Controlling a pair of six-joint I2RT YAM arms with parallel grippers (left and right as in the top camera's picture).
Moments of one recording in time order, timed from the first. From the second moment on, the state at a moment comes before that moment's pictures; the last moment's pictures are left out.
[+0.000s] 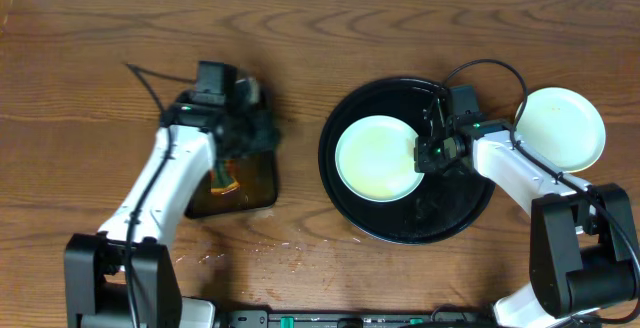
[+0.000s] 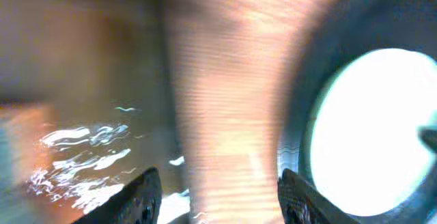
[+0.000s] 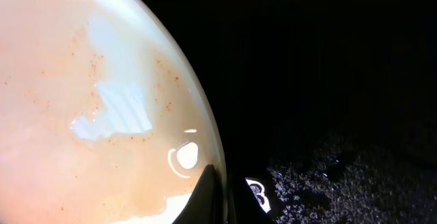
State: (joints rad) left arm -0.16 1.58 1.09 -0.69 0.33 -0.32; right arm 0.22 1.75 0.95 -0.52 -0.15 0.25
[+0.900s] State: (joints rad) left arm -0.46 1.92 1.09 -0.36 0.38 -0.47; right arm 0.22 1.75 0.95 -0.53 -0.16 0.24
